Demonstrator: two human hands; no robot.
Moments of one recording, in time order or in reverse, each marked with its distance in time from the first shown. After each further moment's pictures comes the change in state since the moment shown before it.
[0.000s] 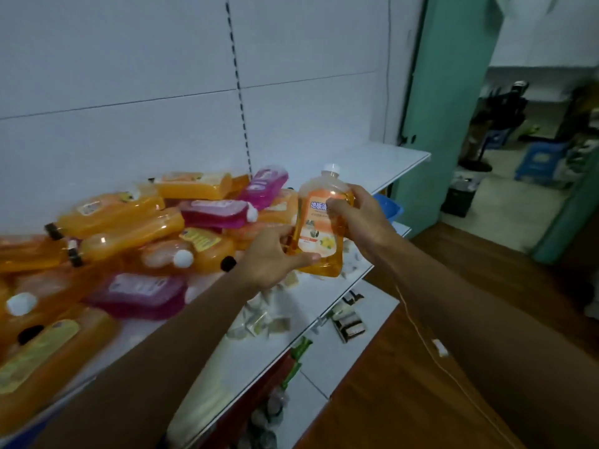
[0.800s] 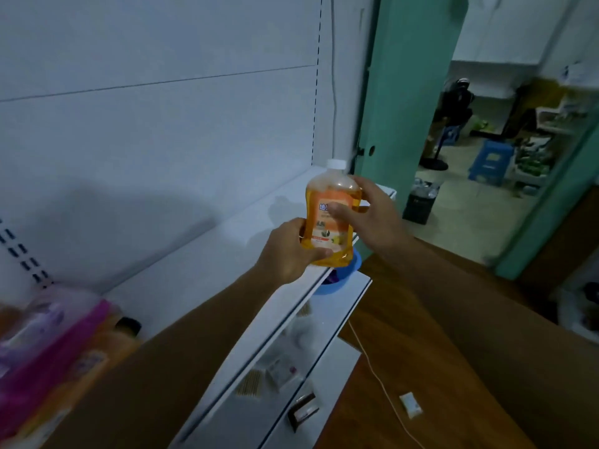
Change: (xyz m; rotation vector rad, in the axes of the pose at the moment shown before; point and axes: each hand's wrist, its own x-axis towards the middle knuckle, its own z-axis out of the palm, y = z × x) left_hand 0.471 0.003 0.164 0.143 -0.055 0.098; right_hand 0.378 0.060 -0.232 -0.383 0.166 -0.185
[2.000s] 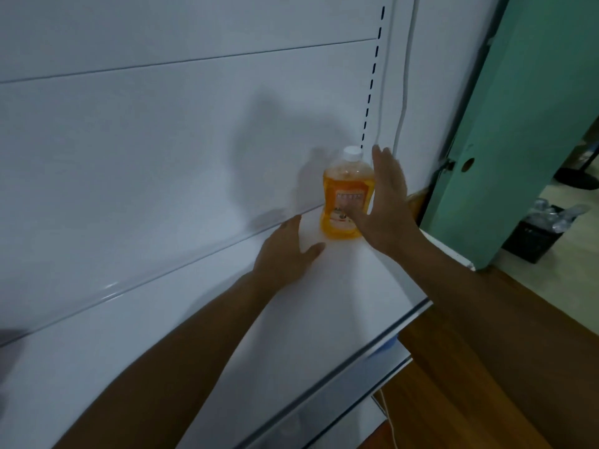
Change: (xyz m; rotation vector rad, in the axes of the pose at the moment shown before) left_hand 0.234 -0.074 0.037 0.432 0.217 -0.364; right_hand 0.273 0.141 0.015 -0.283 -0.196 -0.287
